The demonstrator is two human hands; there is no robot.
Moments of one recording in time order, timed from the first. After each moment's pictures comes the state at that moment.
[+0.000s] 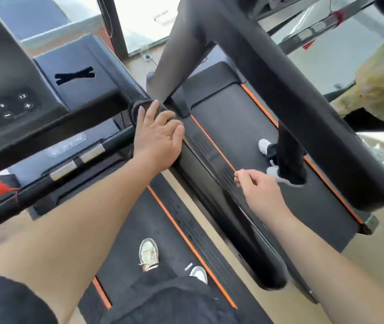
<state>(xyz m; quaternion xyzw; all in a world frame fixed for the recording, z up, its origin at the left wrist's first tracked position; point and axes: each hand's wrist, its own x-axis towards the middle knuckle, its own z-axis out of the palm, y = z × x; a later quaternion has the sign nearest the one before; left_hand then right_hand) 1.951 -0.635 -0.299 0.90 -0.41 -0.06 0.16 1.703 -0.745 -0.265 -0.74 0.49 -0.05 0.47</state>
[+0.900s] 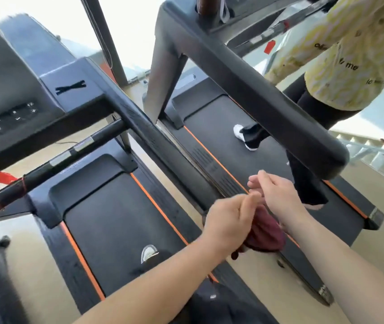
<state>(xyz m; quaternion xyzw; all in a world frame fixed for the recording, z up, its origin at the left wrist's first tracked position) 1.625 -0.620 -0.253 0.75 -0.37 -0.27 0.48 1.561 -0.752 -0.240 -0.64 0.54 -0.11 0.54</state>
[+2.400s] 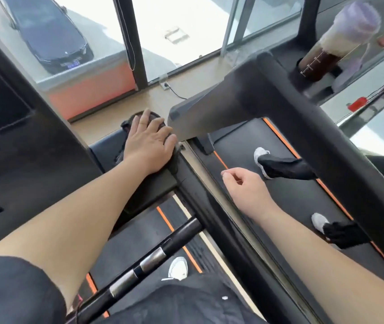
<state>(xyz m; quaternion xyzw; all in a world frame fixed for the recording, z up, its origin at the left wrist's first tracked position) 2.238 -0.649 -0.268 0.91 -0.40 -0.09 0.05 1.995 -0.772 -0.234 -0.78 0.42 -0.02 0.46</state>
